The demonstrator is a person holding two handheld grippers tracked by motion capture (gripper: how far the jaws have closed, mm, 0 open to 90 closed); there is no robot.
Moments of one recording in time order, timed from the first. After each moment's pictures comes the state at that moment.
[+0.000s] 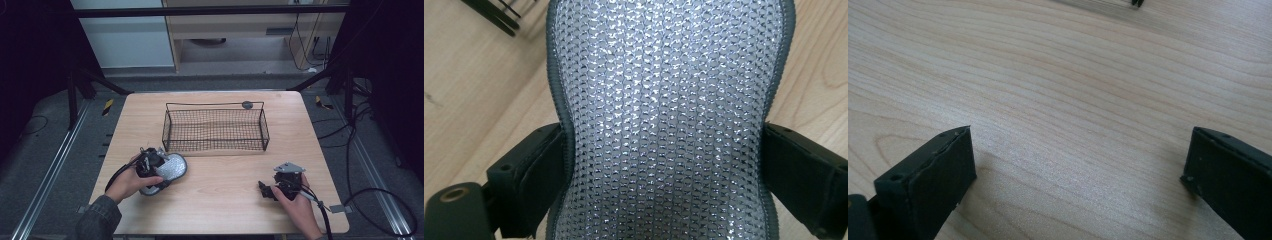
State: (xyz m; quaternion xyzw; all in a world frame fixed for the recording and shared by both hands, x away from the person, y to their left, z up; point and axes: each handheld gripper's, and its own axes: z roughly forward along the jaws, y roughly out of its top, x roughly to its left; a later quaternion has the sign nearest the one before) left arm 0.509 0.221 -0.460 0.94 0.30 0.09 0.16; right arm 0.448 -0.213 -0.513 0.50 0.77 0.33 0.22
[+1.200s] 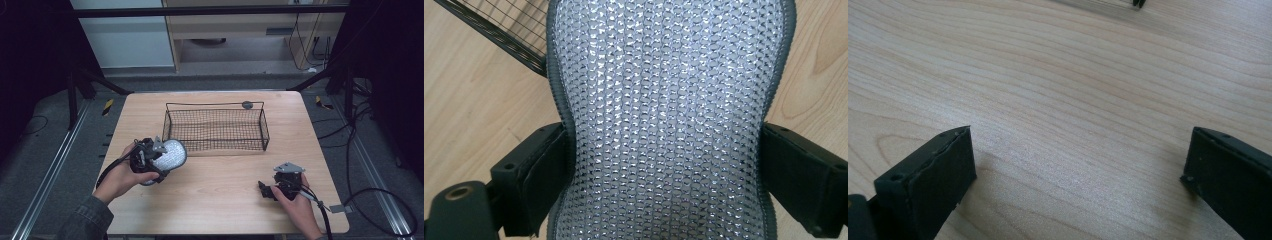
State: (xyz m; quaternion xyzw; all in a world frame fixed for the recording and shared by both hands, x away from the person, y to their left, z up) left arm 0.493 0.213 -0.394 0.93 0.26 0.18 0.18; right arm 0.448 -0.213 -0.513 0.50 0.77 0.33 0.22
